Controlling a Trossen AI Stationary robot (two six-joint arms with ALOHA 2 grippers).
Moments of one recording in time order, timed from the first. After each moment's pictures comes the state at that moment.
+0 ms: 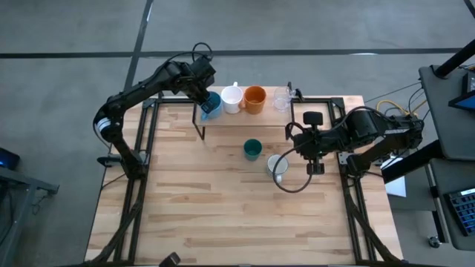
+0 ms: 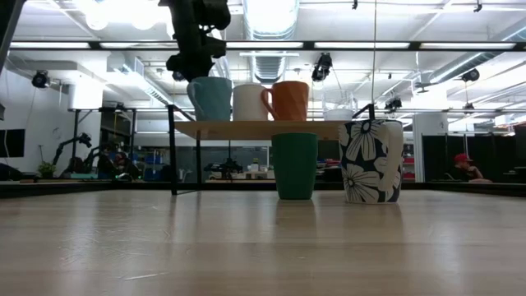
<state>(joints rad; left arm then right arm) 0.60 1.66 1.76 -1.22 -0.18 -0.07 0.24 1.41 1.78 -1.52 0.37 0.07</state>
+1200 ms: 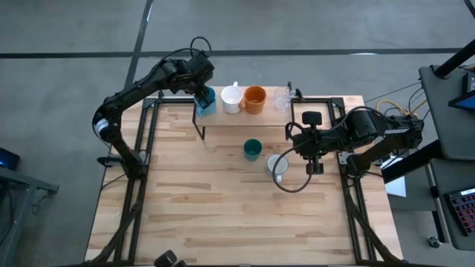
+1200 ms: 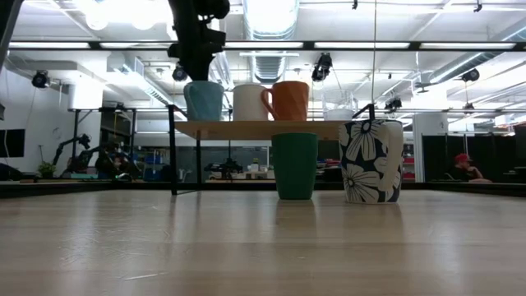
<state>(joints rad) 0.59 1.64 1.82 -1.21 -0.35 0.04 0.24 1.41 1.78 -1.50 0.37 0.05</state>
